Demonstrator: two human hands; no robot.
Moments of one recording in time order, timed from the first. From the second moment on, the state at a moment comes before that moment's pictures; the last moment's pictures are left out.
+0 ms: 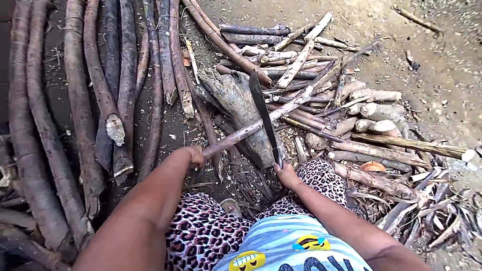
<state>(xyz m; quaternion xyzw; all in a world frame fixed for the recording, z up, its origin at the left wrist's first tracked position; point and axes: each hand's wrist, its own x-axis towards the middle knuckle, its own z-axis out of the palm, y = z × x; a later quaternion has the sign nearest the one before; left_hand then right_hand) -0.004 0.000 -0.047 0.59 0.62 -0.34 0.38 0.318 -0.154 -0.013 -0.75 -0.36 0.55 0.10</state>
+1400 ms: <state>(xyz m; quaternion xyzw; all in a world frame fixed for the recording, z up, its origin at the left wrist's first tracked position) 0.319 0.076 0.020 0.74 0.60 -0.10 0.29 0.542 -0.272 0.050 -0.70 -0.02 0.53 0.48</state>
